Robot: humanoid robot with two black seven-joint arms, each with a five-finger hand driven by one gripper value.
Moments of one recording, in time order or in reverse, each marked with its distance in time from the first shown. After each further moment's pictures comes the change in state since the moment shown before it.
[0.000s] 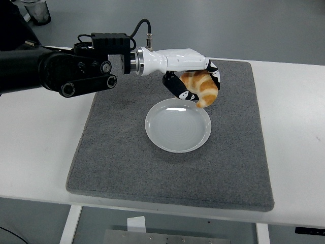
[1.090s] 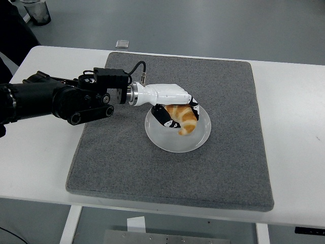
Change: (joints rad) left arm 0.150 -0.064 0.071 0.128 0.082 0.016 0.000; right arm 0.000 0.000 0.000 0.000 0.000 0.000 0.000
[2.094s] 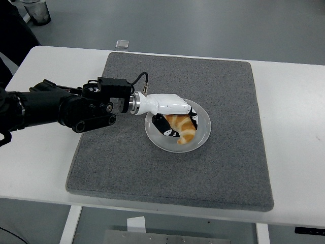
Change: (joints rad) left arm 0.045 -0.033 0.010 0.035 0.006 0.001 0.000; right arm 0.000 0.000 0.000 0.000 0.000 0.000 0.000
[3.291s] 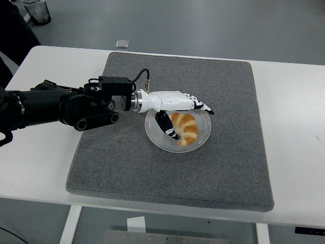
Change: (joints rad) left arm -0.016 0.007 -0.045 -0.019 -0.070 0.000 0.000; right arm 0.000 0.000 0.000 0.000 0.000 0.000 0.000
